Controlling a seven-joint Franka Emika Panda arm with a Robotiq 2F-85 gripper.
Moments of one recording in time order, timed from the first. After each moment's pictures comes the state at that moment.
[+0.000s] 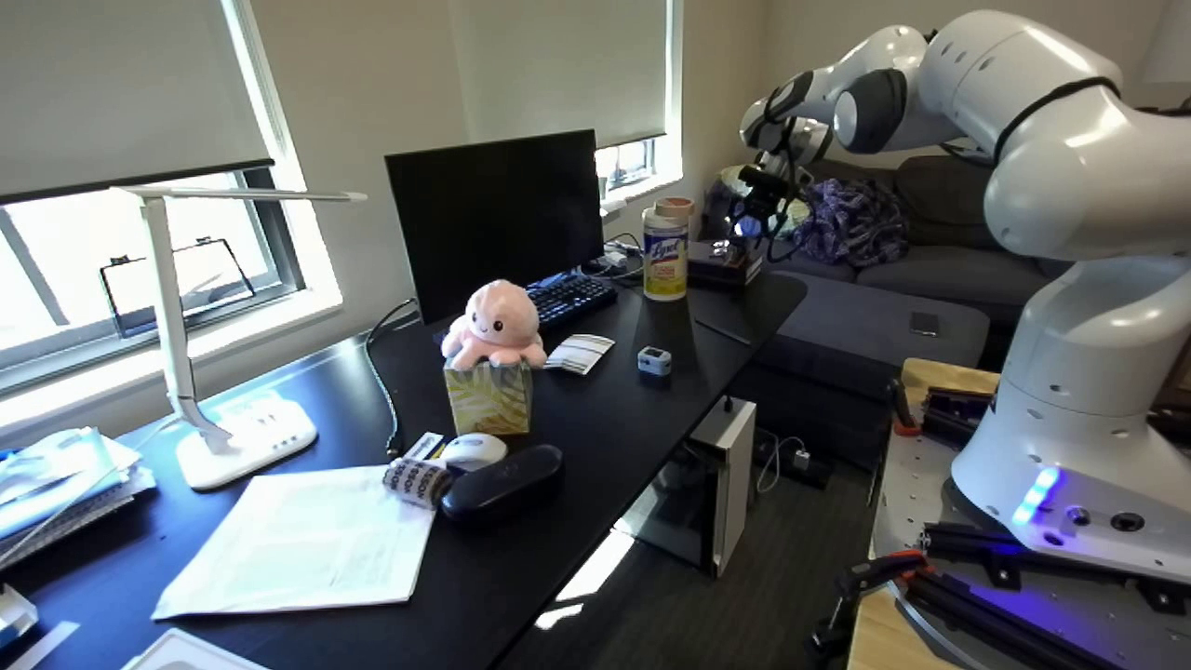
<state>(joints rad) -0.92 1.16 -0.12 -0.83 0.51 2.03 0.38</state>
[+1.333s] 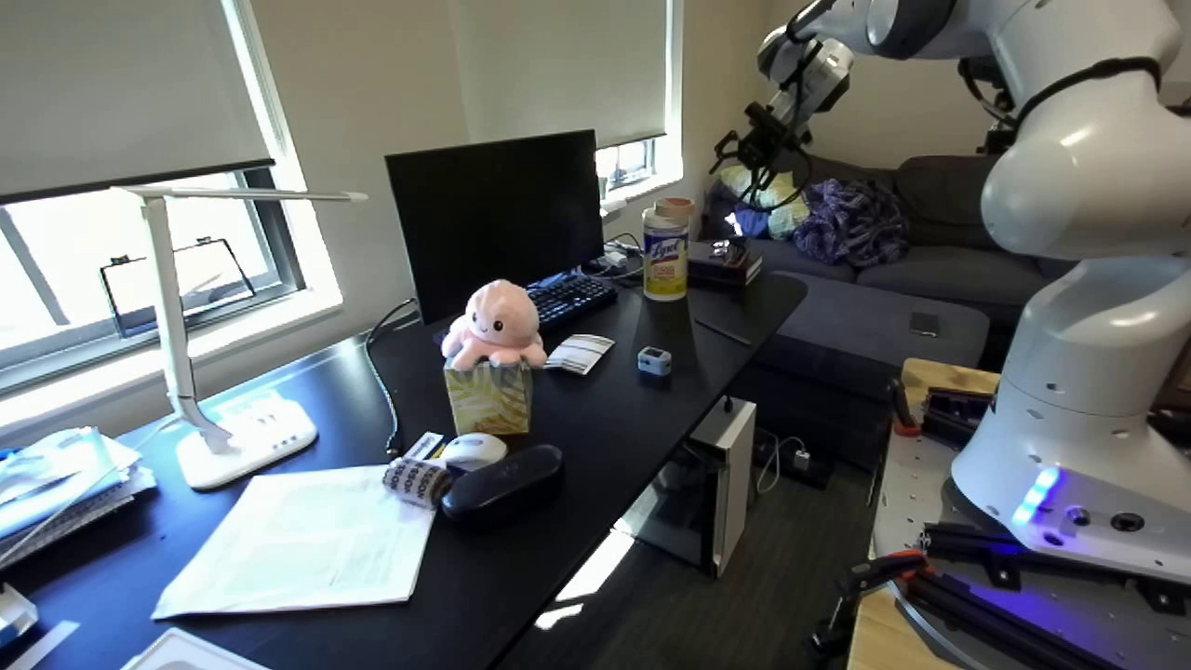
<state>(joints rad) -0.97 0.80 0.00 -1.20 0.74 2.05 0.21</state>
